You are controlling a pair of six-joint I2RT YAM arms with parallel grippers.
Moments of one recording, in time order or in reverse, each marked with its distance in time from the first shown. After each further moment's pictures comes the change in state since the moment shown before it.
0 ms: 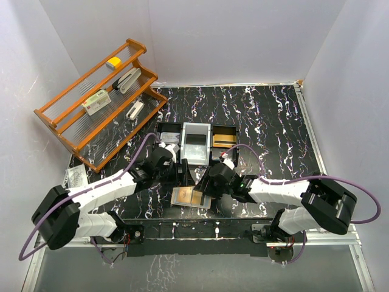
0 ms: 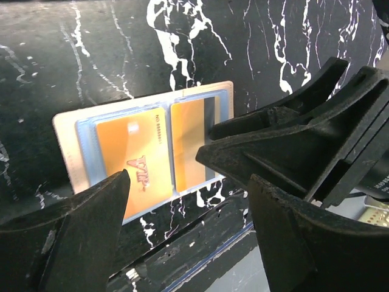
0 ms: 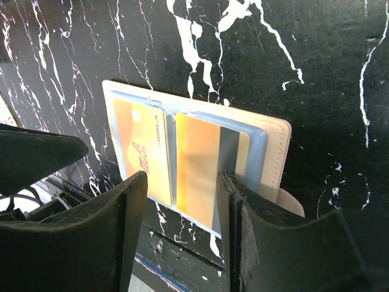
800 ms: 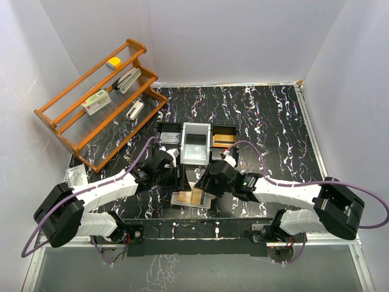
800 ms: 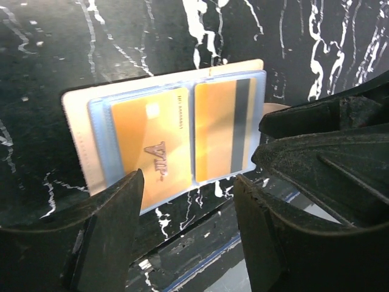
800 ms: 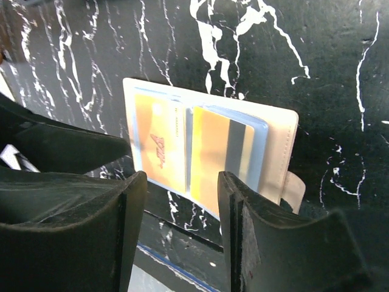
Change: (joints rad) left arm 0.000 0.069 -0.025 0.016 0.069 0.017; right arm 0.007 -0.098 0.053 -0.122 0.040 -0.005
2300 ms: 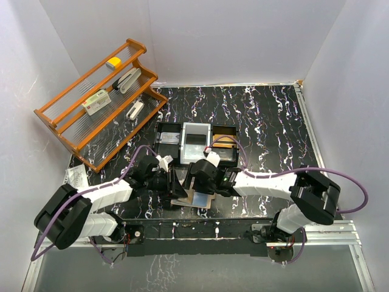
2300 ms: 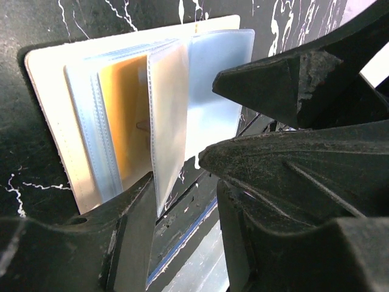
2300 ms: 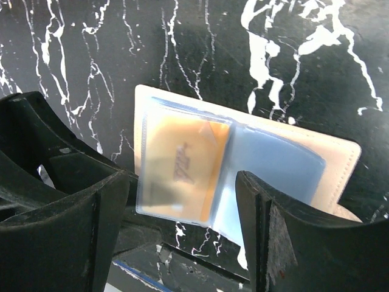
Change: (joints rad) left arm 0.169 -0.019 -0.238 0.306 0.372 -0.066; right arm 0.089 0.245 0.211 -0.054 0.077 -0.090
